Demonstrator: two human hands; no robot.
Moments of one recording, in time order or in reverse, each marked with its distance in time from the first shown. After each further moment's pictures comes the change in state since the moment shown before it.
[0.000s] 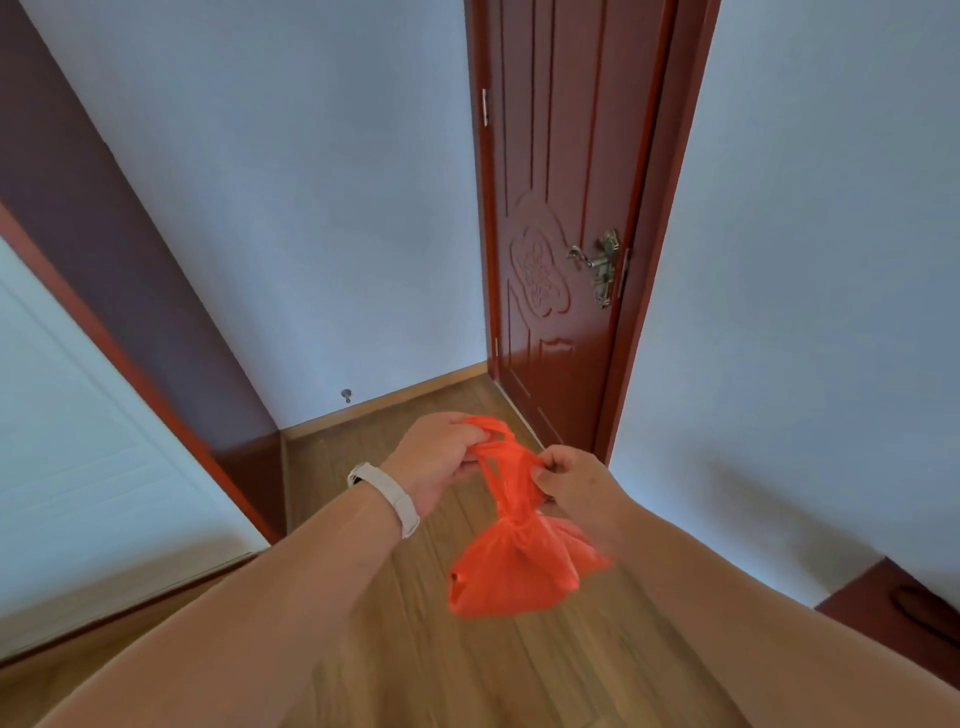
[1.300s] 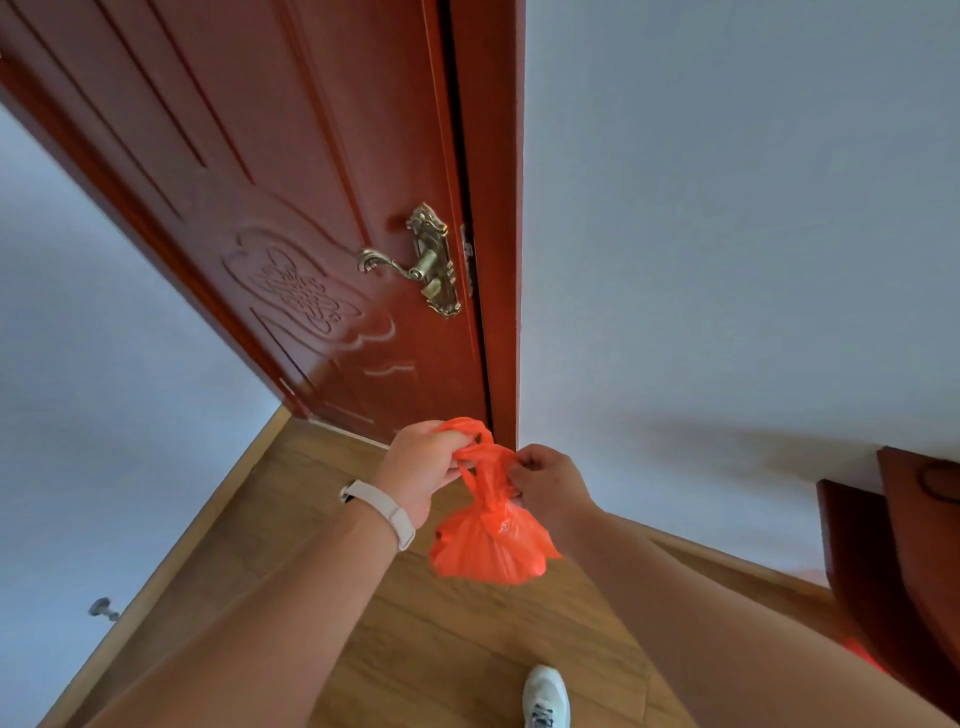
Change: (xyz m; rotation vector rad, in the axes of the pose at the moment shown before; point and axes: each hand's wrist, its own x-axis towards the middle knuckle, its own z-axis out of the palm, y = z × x) left_hand 0.463 0.015 0.055 0.261 -0.513 -0.234; right_hand 0.358 0.061 -0.030 0.359 0.751 0.461
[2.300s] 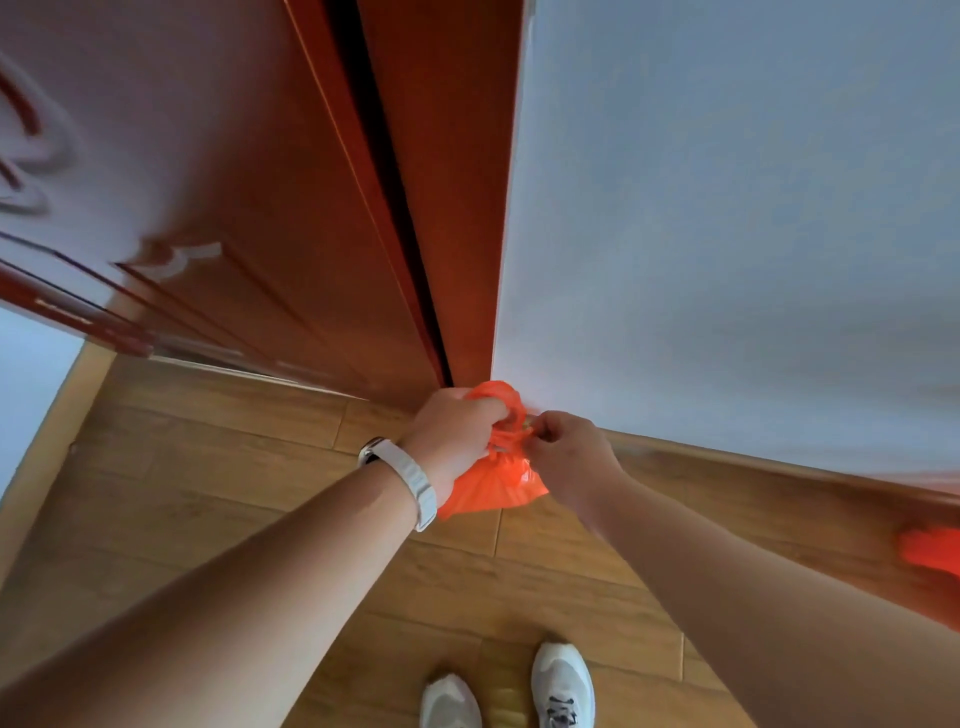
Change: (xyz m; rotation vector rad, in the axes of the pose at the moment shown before) left_hand 0.355 -0.215 0.073 0.290 -0.195 -0.240; right_hand 0.303 0.227 0.047 -0.167 0.096 0.253
